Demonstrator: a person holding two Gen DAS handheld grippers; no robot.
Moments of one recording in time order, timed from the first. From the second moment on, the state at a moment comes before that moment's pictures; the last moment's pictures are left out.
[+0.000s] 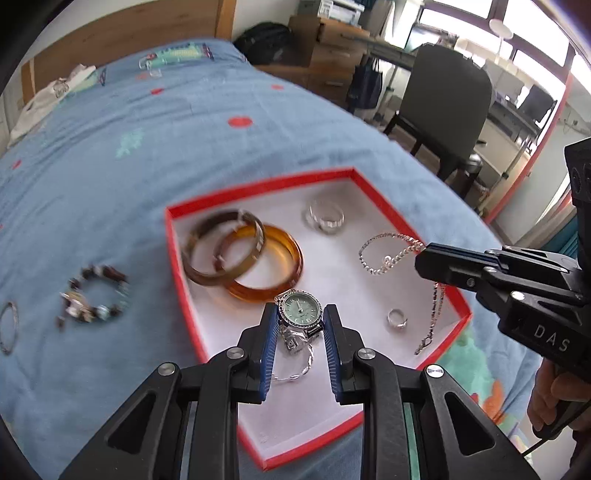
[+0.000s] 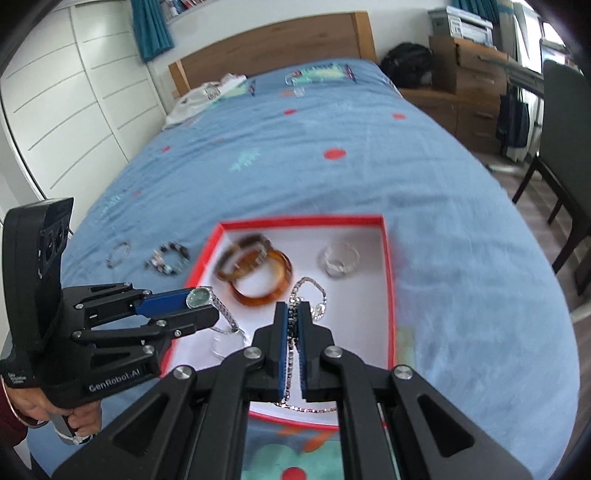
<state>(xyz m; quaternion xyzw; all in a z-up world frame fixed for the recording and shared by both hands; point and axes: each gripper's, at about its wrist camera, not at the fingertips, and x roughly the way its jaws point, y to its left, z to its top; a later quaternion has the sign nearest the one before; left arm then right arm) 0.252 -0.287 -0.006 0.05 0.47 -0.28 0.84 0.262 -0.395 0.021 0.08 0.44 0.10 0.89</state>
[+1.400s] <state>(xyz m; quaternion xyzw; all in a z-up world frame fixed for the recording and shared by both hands) 0.240 -0.274 0.002 0.05 0.47 -0.24 0.85 0.243 -0.394 0.000 0.01 0.51 0.08 0.85</state>
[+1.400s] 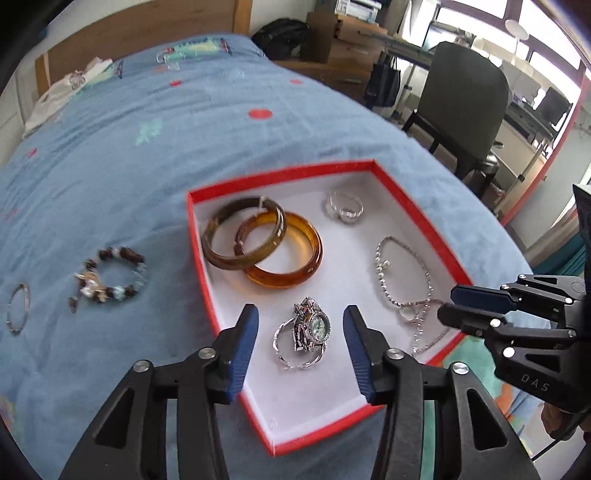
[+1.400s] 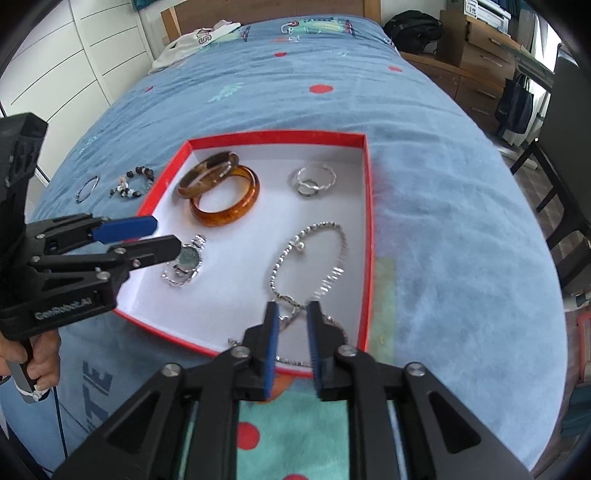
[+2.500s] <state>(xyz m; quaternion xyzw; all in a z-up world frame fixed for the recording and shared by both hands) 0.182 -0.069 0.099 0.03 0.35 -0.08 0.93 0.228 -0.240 0.121 -0.01 0.41 0.16 0.90</state>
